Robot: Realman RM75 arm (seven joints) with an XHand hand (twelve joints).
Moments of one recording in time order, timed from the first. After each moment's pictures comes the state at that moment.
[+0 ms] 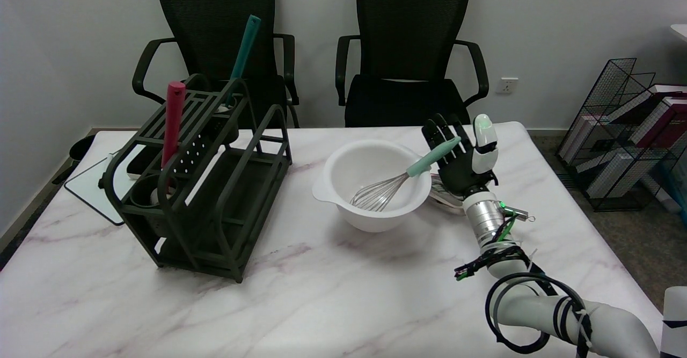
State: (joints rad) arm 0.25 -1.06 0.71 -0.81 -1.79 1.01 2.06
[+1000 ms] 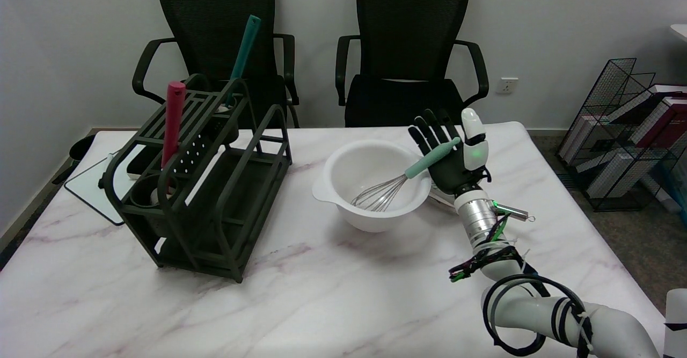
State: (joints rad) arm 0.24 -1.05 0.71 -0.89 -1.79 1.01 2.06
